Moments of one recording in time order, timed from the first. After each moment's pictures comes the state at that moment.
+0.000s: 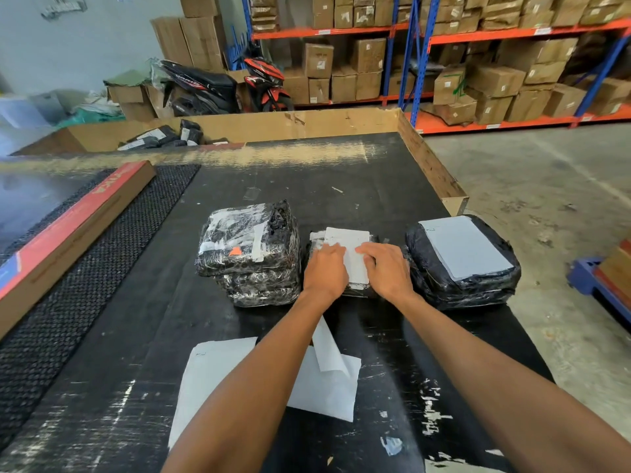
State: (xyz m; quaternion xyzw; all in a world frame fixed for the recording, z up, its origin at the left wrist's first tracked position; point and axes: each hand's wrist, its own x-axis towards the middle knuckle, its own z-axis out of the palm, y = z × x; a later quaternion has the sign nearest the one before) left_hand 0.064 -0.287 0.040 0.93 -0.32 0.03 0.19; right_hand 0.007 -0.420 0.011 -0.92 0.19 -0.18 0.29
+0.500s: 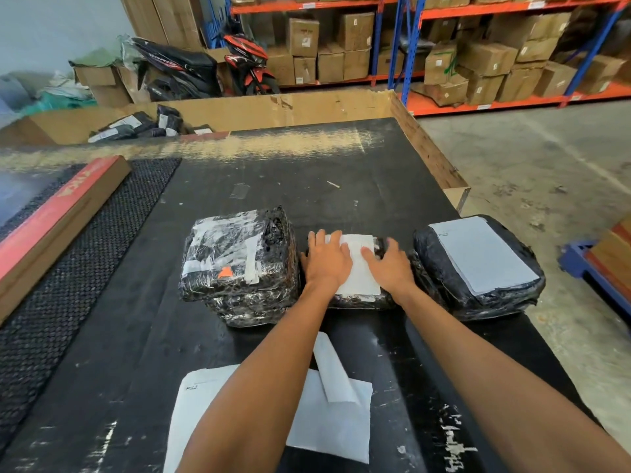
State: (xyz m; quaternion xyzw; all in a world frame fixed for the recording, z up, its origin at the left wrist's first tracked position) left_hand 0.125 -0.320 0.017 0.94 -0.24 -0.06 0.25; right_hand 0.045 -0.431 0.014 -0.82 0.38 -0.08 0.43
